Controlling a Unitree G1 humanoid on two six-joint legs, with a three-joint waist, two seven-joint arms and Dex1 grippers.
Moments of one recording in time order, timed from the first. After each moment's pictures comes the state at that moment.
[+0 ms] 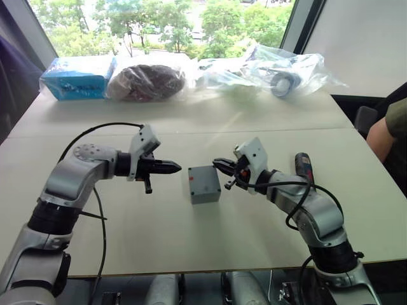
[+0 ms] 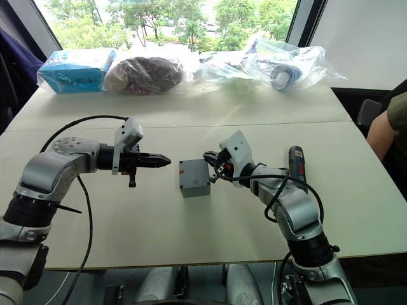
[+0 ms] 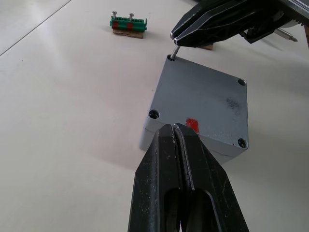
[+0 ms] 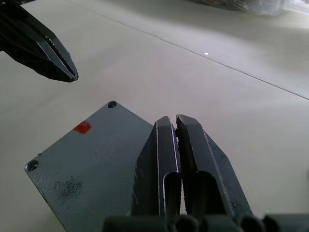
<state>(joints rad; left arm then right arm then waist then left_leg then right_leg) -0.59 0.74 -0.13 -0.08 -0.46 0.76 -1.12 -0.37 -0.38 0.15 -0.38 0.36 0.76 0.50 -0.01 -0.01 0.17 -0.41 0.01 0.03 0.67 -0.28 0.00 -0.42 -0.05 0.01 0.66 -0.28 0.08</state>
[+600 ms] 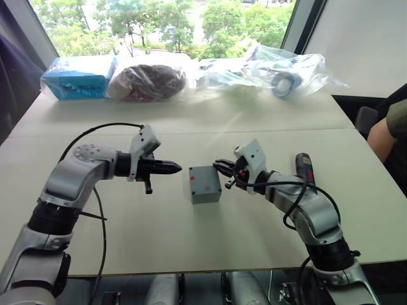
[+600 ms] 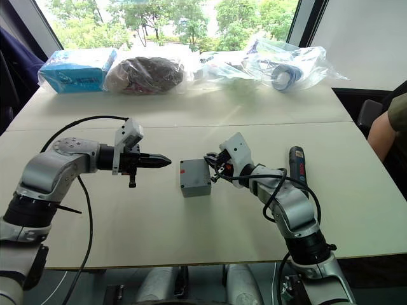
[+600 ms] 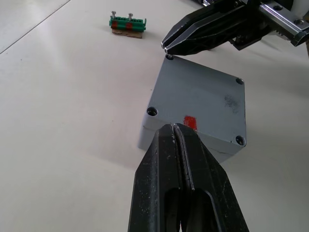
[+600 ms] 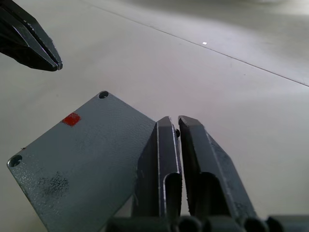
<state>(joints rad) -0.59 0.74 -0.13 -0.08 -0.47 0.76 -1.12 -0.38 -0.38 0.16 -0.31 0.33 0.73 0.50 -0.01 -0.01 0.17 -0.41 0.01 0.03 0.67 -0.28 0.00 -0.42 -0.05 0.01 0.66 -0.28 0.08</state>
